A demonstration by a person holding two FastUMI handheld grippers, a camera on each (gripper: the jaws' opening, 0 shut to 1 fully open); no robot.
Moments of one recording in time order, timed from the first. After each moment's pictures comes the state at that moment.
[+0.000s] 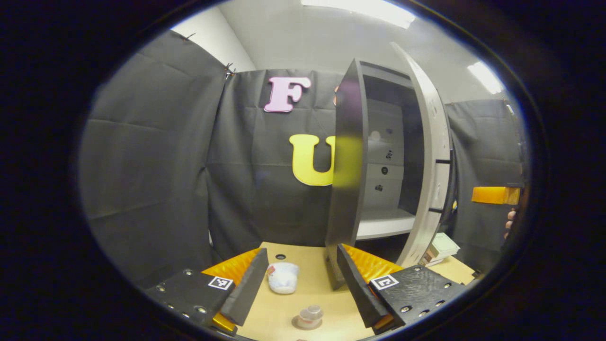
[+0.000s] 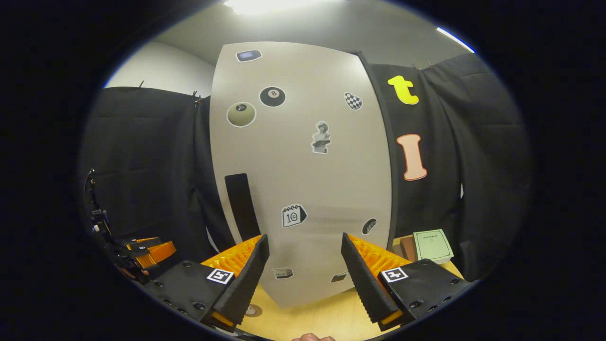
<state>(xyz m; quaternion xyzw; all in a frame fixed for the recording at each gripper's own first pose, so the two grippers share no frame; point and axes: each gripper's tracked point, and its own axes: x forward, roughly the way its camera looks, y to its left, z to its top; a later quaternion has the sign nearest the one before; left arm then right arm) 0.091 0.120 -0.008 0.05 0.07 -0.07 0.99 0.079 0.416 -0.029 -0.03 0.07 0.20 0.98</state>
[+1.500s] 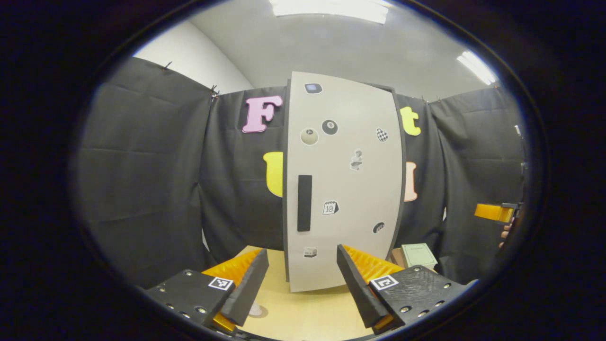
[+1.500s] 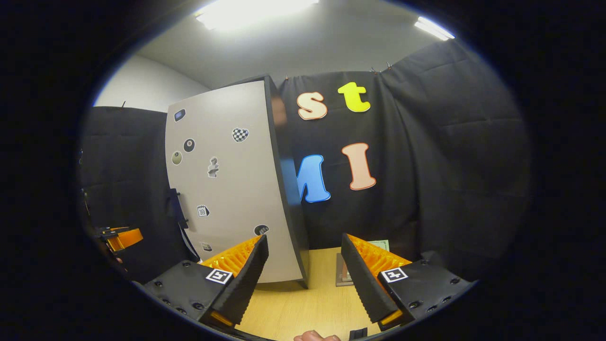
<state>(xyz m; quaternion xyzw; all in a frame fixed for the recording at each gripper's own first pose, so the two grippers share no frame) -0.005 -0.105 0.009 0.07 0.05 -0.02 1.00 0.104 0.160 0.022 -0.01 0.06 0.18 0.98</state>
